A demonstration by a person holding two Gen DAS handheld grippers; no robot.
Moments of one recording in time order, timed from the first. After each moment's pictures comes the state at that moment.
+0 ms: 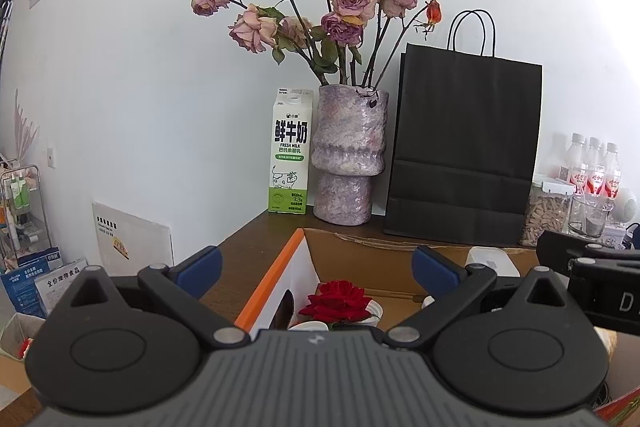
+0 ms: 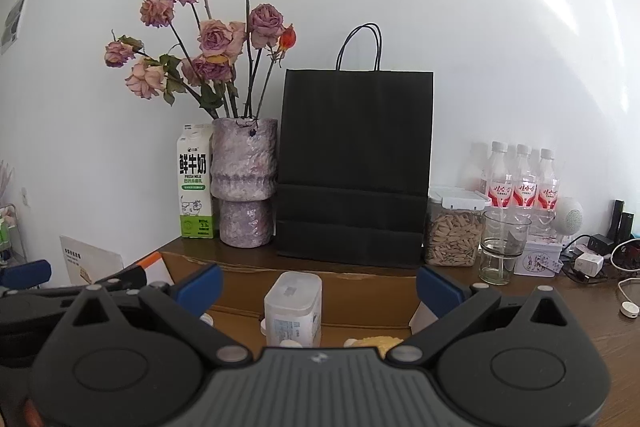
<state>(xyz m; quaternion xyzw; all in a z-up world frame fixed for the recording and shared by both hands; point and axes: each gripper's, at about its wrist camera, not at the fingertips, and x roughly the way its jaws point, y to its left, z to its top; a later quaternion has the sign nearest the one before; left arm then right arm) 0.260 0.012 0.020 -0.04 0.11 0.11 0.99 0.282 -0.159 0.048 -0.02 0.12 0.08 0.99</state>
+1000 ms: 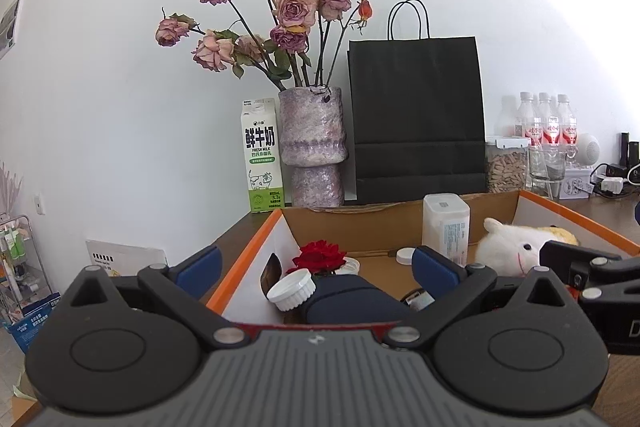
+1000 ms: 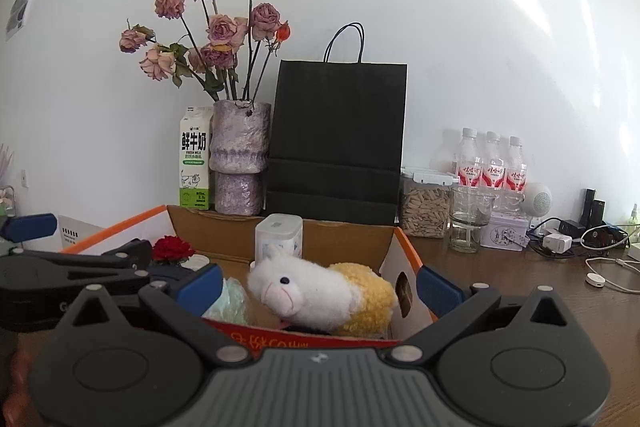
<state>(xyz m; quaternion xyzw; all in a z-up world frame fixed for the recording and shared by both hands) 0.201 -0.015 -0.004 0.04 0.10 0.07 0.99 0.203 -0.183 0.011 -0.04 0.12 0.07 0.99</state>
